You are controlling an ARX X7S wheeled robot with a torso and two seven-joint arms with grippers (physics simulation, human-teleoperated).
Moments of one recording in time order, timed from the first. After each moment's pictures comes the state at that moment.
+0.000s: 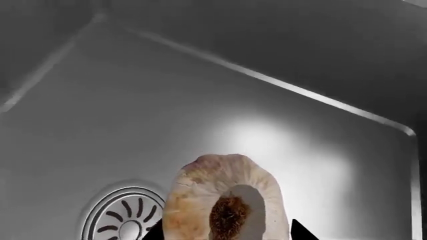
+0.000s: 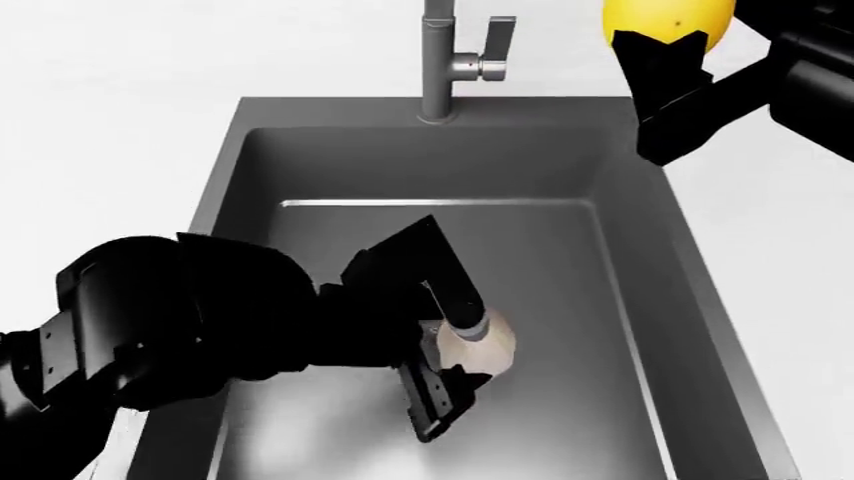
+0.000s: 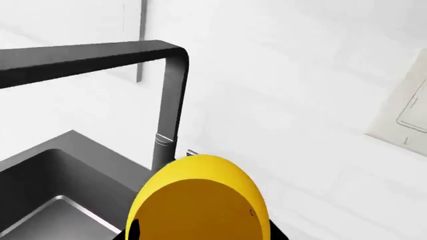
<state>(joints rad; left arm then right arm) -1.26 -0.49 0.97 0.23 -1.13 -1.12 0.15 1.50 0.94 -0.50 -0.36 1.49 1.08 0.37</state>
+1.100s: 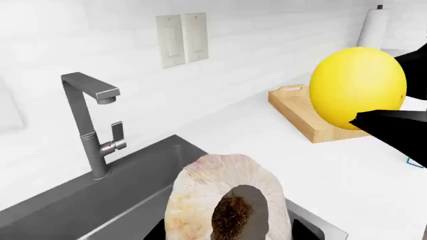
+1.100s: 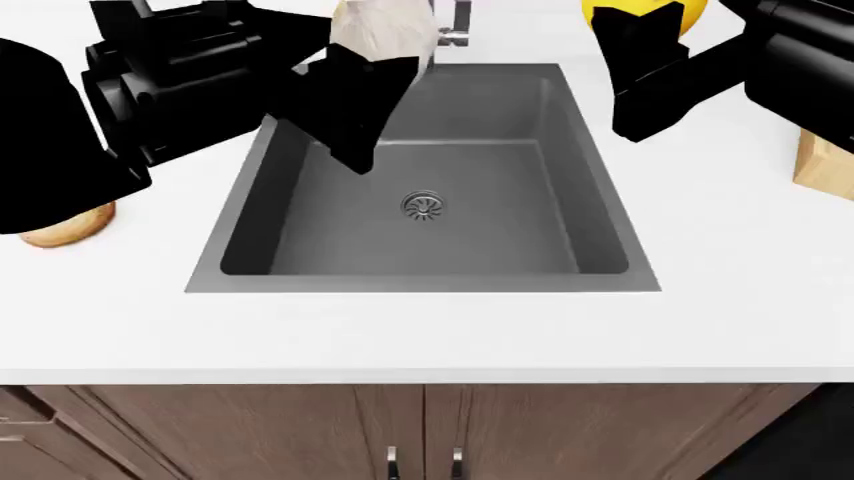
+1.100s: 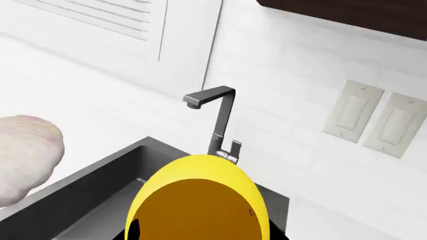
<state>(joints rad) -1.47 -0.63 0.51 0.18 -1.48 -1.06 -0.22 1.54 0.87 -0.52 -0.32 1.52 1.08 0.43</state>
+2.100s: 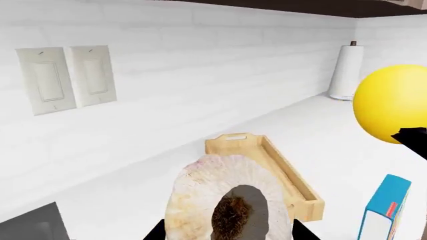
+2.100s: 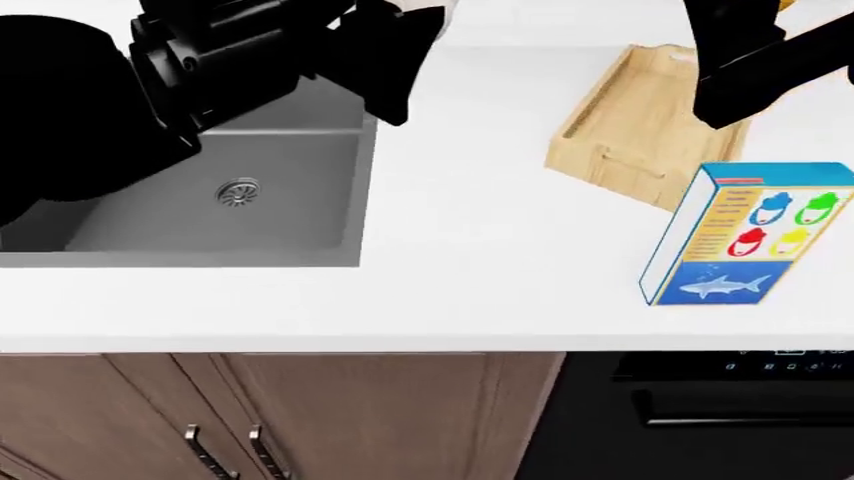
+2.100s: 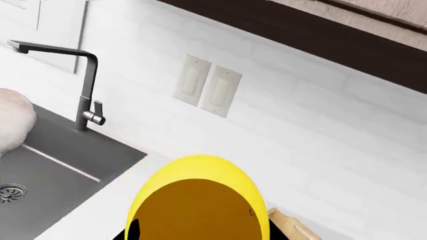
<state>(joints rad) -1.47 -0.54 0.53 0.10 -1.37 -0.94 -0.19 1.56 1.00 -0.49 -0.39 1.46 1.09 0.44</state>
